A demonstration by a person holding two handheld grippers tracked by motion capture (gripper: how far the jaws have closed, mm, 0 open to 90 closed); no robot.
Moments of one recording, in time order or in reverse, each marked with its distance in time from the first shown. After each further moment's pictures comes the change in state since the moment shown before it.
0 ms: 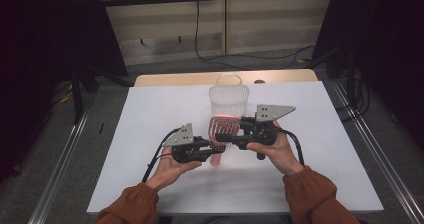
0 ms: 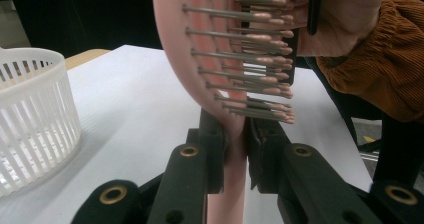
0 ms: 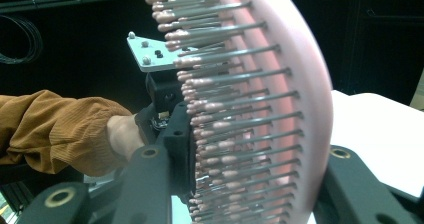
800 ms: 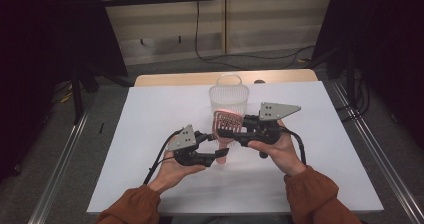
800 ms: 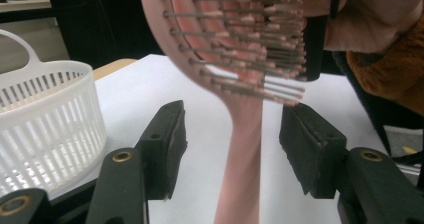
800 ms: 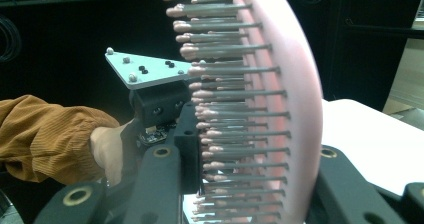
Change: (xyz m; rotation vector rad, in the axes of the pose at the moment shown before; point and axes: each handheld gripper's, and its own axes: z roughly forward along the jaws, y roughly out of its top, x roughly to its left) left arm -0.008 0.001 0.004 -0.017 0.116 0.049; right arm 0.006 0.011 -0.007 -0.006 -0.066 -0.025
